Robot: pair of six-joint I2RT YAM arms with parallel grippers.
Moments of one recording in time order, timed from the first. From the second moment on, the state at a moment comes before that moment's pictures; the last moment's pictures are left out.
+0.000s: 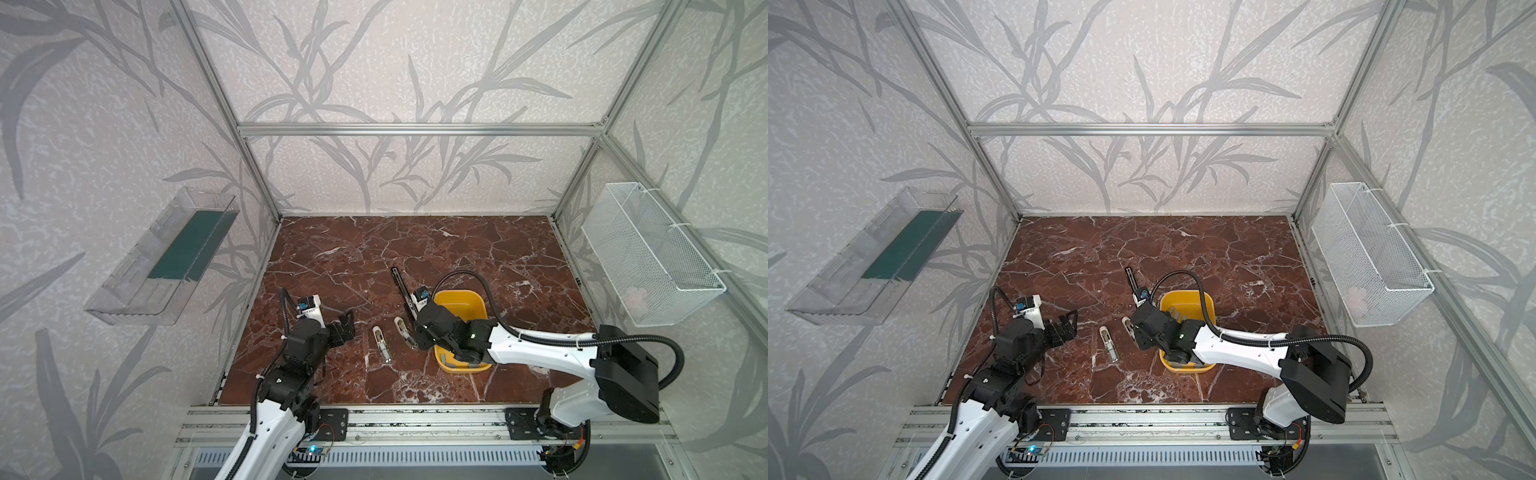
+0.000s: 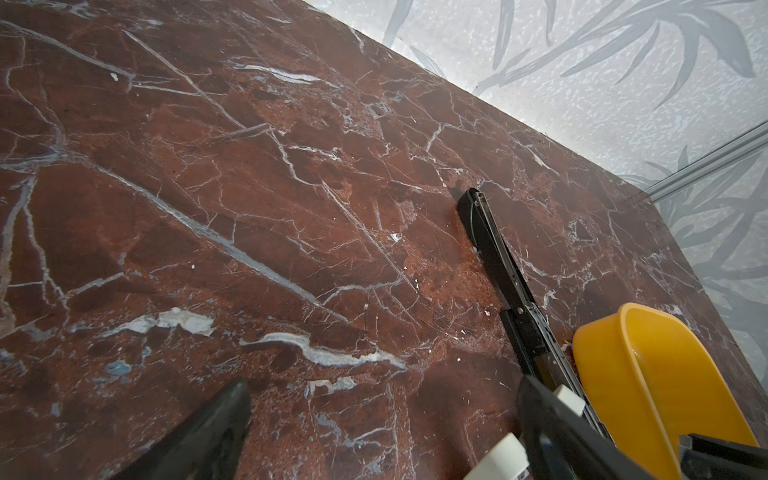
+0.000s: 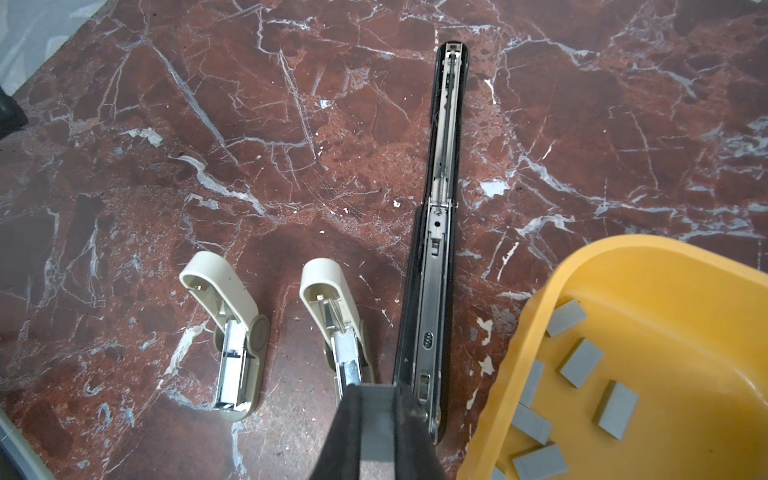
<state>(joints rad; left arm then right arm) -0.27 0.43 0.26 -0.32 -0.07 -0.54 1.08 1.50 0.88 -0.19 0.29 0.49</state>
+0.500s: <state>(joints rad) -0.27 0.46 0.26 -0.30 -0.06 -0.54 1.11 1.57 0.88 -0.22 0.25 0.51</state>
